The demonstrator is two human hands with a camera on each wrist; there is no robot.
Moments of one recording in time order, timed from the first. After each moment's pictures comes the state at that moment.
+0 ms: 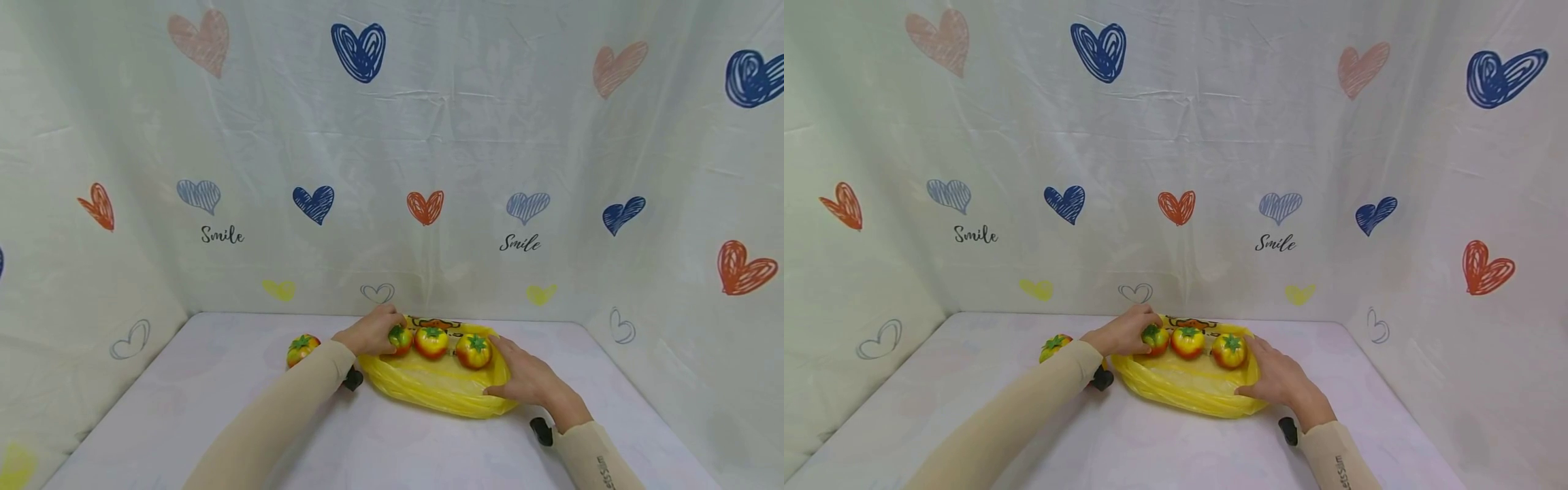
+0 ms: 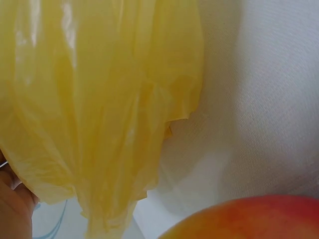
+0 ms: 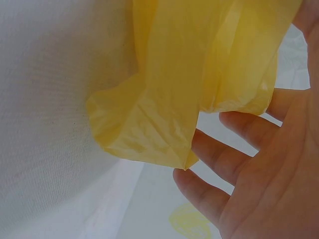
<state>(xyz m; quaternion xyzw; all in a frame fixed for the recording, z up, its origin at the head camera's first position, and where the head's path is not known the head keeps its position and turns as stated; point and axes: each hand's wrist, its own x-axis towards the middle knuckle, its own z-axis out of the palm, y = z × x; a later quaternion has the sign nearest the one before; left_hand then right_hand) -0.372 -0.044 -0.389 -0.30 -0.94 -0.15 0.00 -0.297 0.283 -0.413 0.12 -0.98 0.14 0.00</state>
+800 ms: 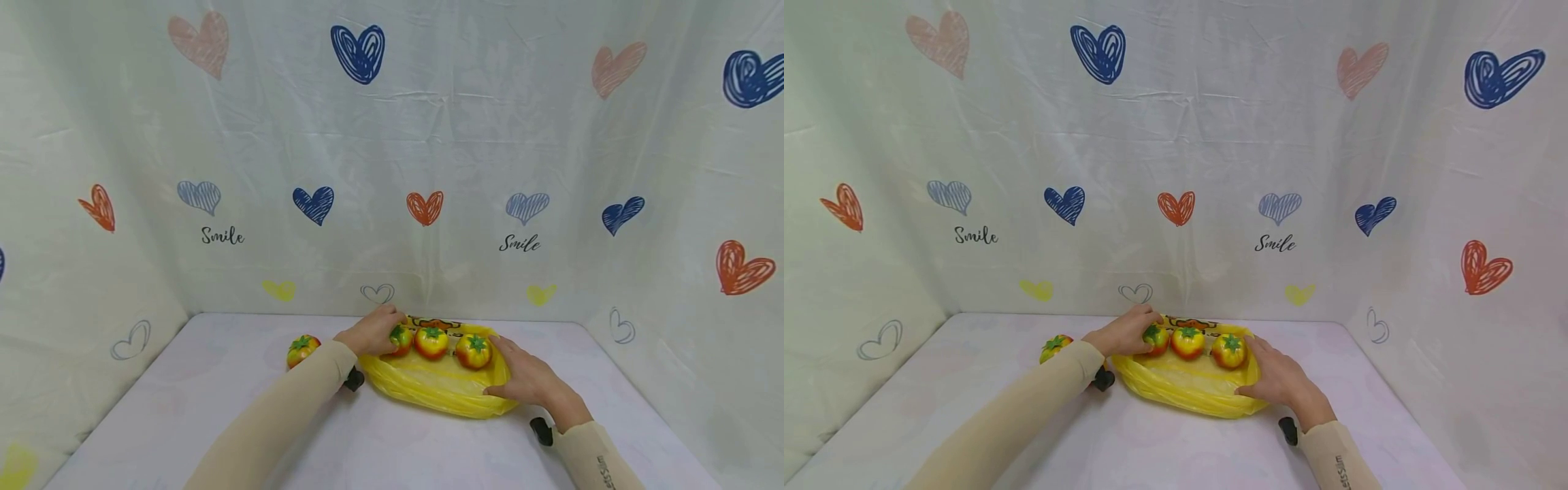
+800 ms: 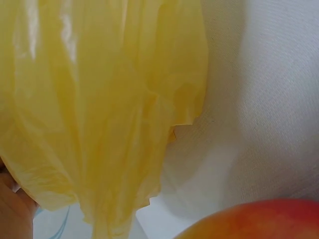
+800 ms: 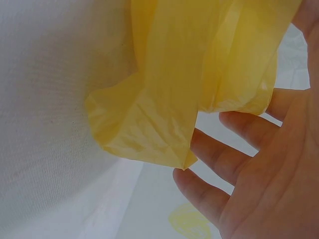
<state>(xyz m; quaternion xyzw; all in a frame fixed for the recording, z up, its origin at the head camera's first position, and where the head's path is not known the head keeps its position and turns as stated) -0.374 -0.041 -0.389 -0.30 -0.95 -0.11 0.01 -0.295 0.282 -0.410 0.13 -0.98 0.14 0.00</state>
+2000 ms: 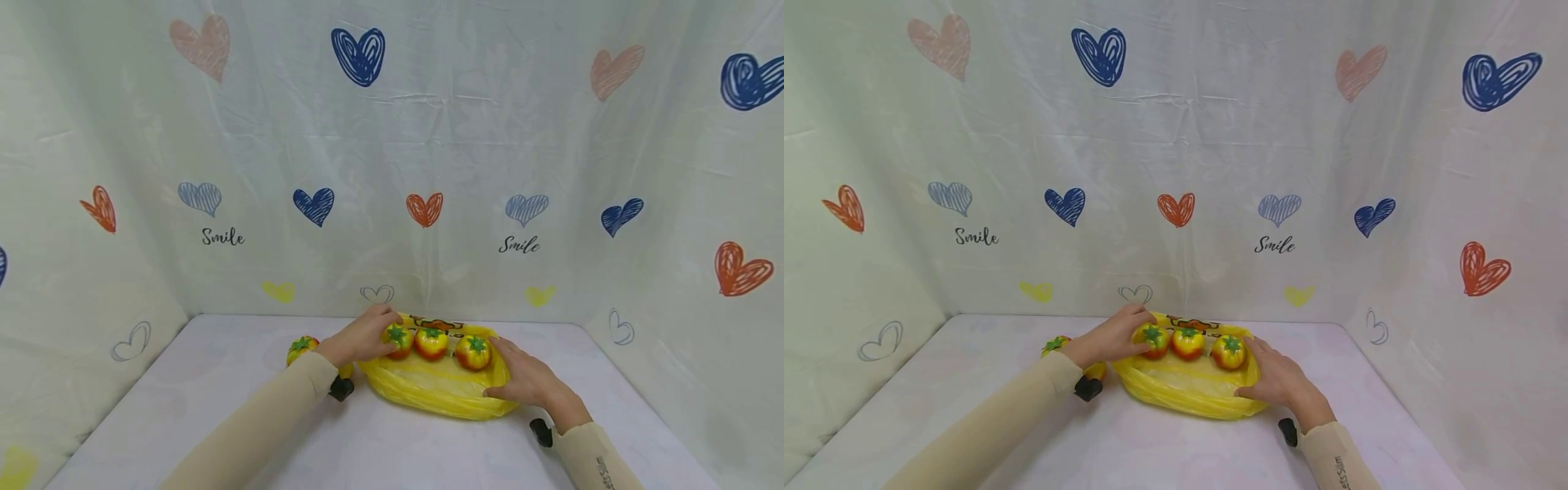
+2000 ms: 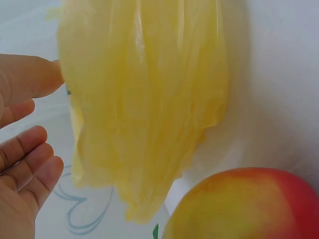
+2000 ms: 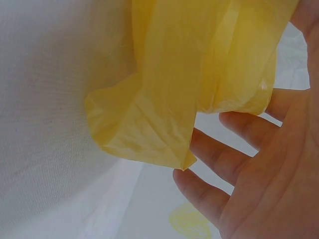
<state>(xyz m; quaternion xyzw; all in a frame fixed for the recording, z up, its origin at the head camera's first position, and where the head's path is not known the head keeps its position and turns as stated) -0.343 -0.060 -0.369 -0.34 -0.92 -0.19 0.05 -0.295 0.282 -0.410 0.12 -0.98 0.15 0.00</state>
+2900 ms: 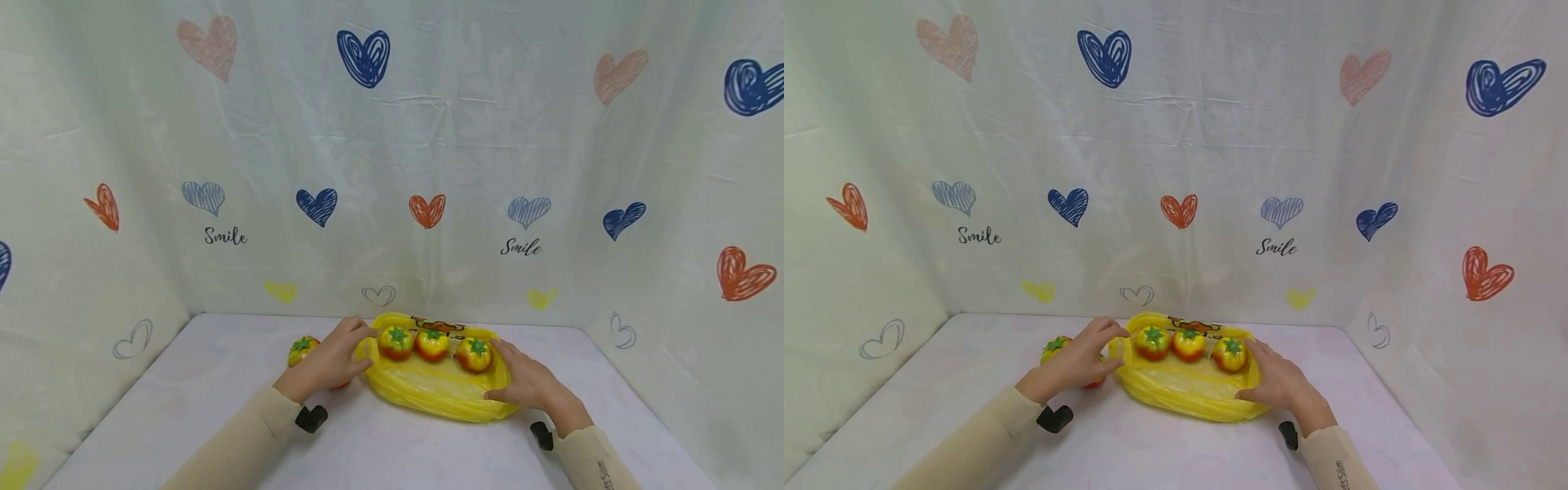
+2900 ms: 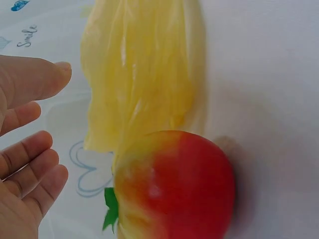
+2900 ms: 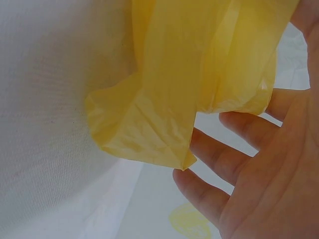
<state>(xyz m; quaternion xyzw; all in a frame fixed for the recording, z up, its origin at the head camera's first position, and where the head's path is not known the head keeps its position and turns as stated) -0.296 -0.104 -0.380 -0.31 -0.92 -0.23 0.11 -0.296 0.282 -0.410 0.11 -0.98 0.15 -0.01</state>
